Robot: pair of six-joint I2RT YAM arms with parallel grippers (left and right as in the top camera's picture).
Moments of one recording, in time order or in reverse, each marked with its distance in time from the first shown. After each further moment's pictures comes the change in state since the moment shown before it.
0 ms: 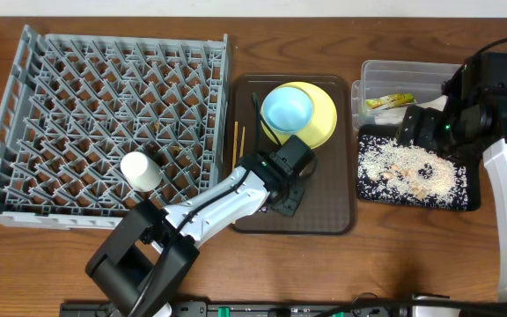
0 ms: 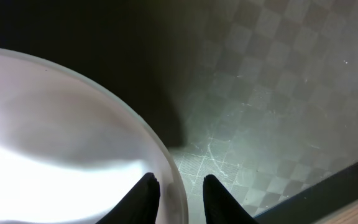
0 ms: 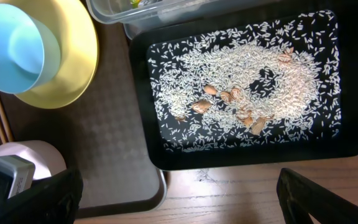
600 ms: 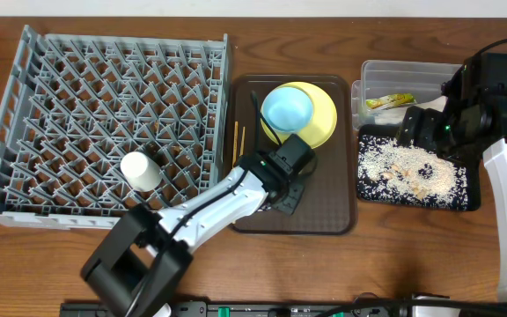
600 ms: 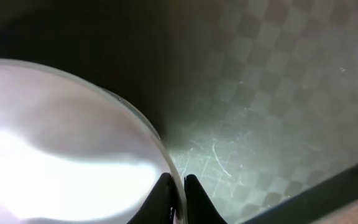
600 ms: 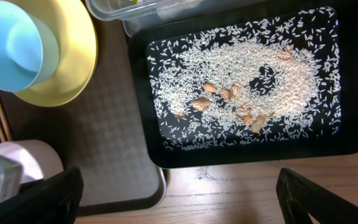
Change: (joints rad) left arm -0.002 -0.035 0.013 -0.020 -0.029 -0.003; right arm 0.000 0.000 0.000 -0.008 0.000 0.000
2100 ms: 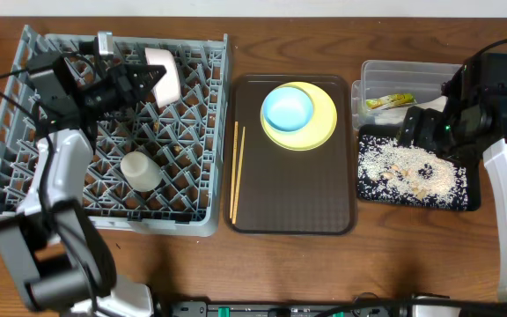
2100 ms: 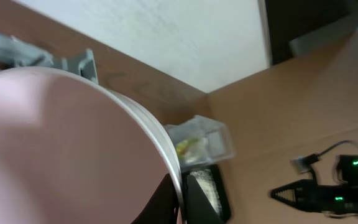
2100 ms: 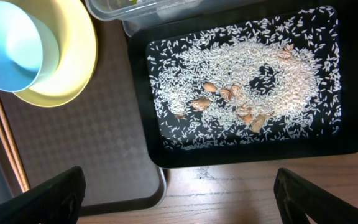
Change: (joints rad) left arm 1.101 0.008 0.043 0.771 1.172 -0.282; right arm 0.000 0.000 0.000 -0.001 0.000 0.003
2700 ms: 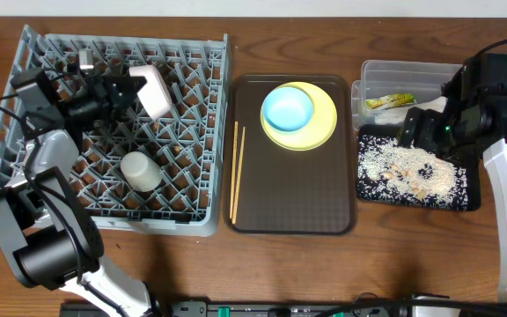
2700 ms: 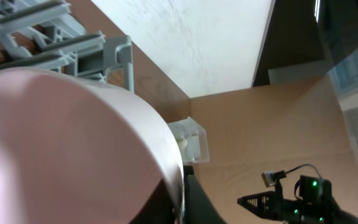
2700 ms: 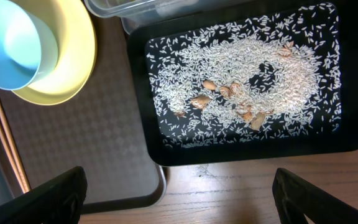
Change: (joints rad) left arm 0.122 0.127 0.000 0.051 0.116 -0.148; right arm 0.000 0.000 0.000 -0.007 0.000 0.000
